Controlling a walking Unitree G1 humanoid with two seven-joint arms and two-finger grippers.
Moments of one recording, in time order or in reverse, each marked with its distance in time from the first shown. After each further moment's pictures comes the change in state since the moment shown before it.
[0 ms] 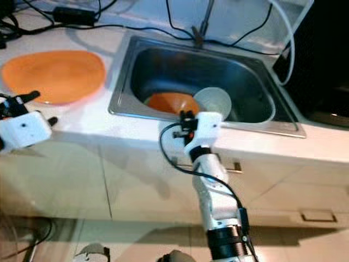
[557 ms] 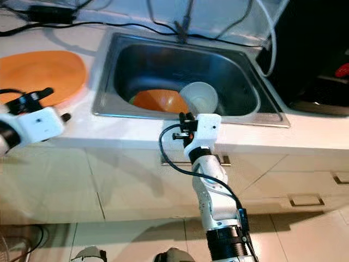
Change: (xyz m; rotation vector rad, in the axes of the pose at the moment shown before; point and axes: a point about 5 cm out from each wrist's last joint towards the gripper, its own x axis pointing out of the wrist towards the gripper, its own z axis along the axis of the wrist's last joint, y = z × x) left arm 0.022 0.002 0.010 0.022 -0.028 0.008; right arm -0.001 -0.001 -0.003 0.004 0.014 -0.004
